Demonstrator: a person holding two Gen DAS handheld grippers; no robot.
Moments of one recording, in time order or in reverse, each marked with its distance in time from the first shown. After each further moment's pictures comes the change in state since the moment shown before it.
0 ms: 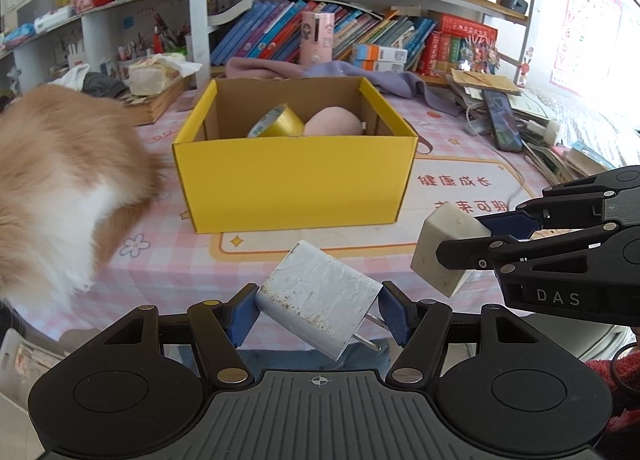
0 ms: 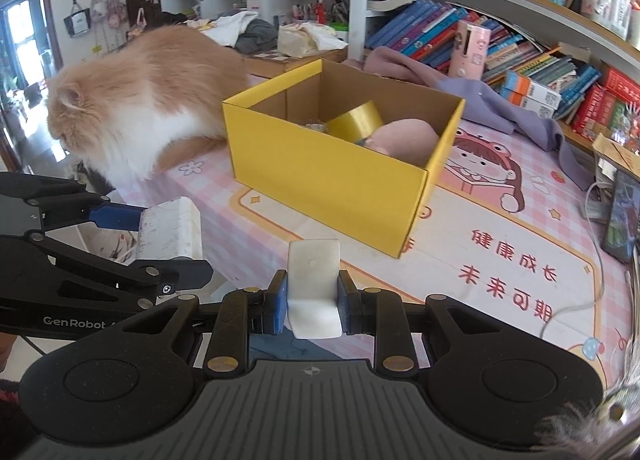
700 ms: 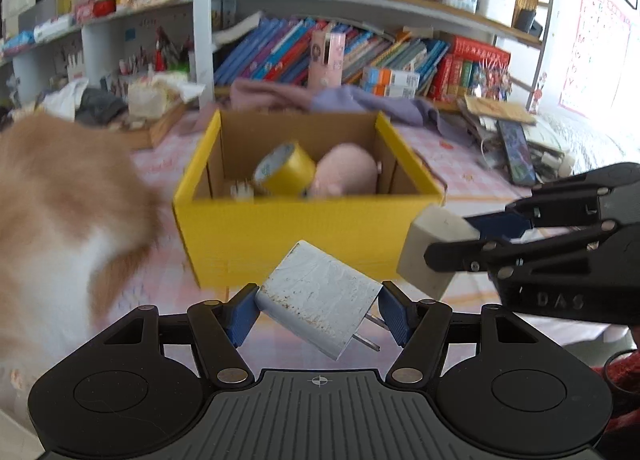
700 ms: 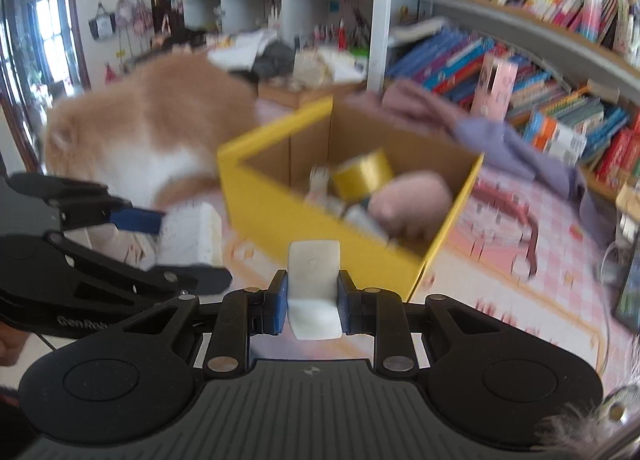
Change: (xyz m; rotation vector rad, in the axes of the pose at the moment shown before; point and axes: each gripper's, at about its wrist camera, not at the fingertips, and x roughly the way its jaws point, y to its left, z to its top) left arm 0.022 0.012 0.054 -0.007 -0.064 0.001; right arm 0.018 -0.031 0.060 -0.061 -0.074 0.063
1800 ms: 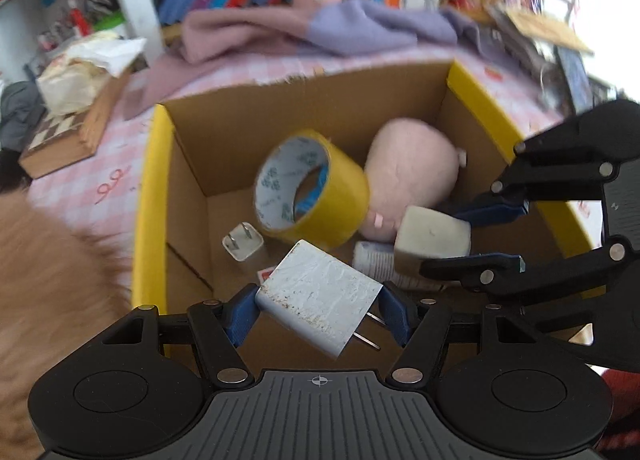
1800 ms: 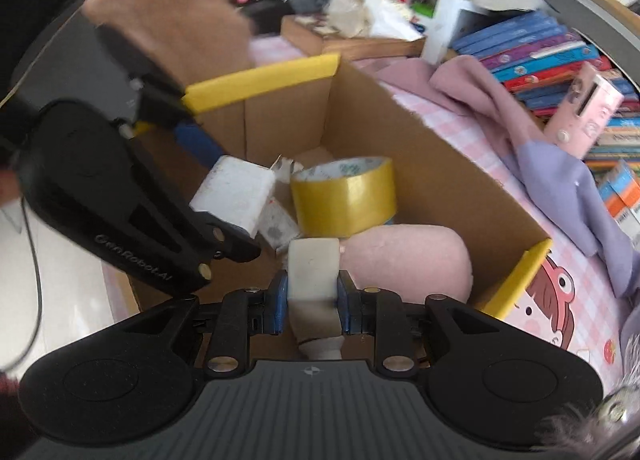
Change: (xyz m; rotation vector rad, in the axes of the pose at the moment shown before) left arm 0.184 0.037 0.100 0.165 0.395 -0.042; right arm 0.166 -0.071 0.063 -0.290 0.220 0.131
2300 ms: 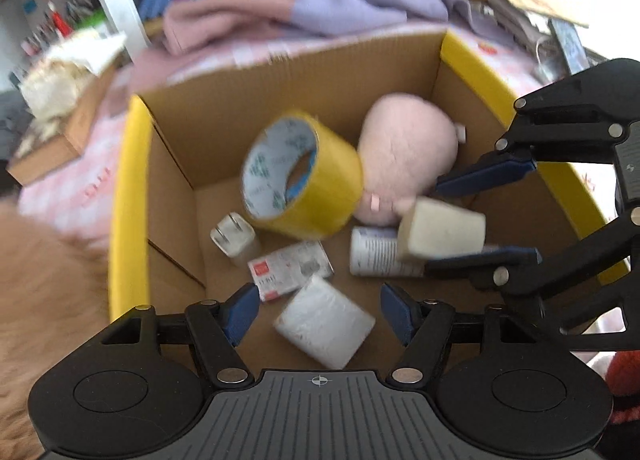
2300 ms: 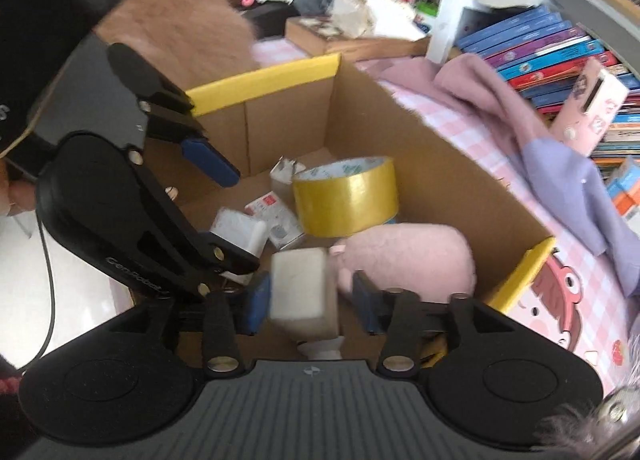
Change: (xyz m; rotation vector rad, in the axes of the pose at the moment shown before) left arm 0.001 -0.006 -0.007 0.037 -0.023 0.023; right arm -0.006 -0.008 -0.003 0.037 -0.030 0.014
